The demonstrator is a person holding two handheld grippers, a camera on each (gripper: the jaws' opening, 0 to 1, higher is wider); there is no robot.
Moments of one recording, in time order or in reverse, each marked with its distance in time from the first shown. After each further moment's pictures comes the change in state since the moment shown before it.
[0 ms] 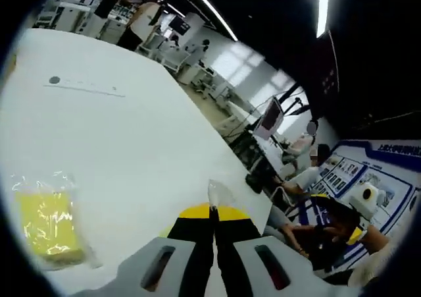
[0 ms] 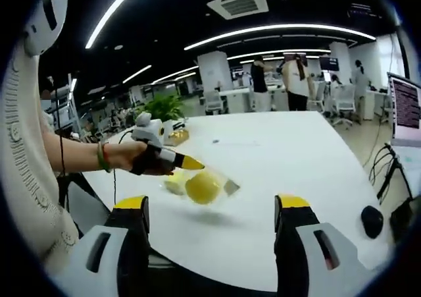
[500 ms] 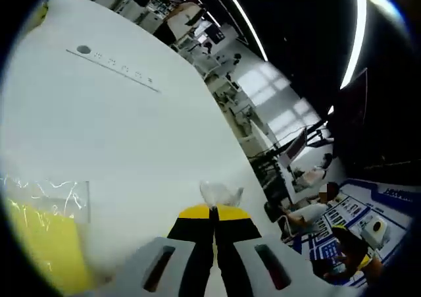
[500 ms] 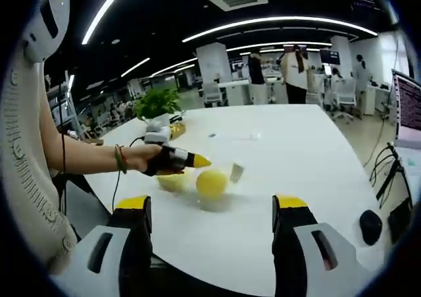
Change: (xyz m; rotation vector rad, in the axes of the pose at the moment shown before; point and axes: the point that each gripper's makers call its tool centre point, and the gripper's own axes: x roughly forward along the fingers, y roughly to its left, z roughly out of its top) left arm 0.031 0.073 0.021 -0.167 -0.064 0.089; right arm 0.021 -0.016 -0.002 0.010 0.062 0.012
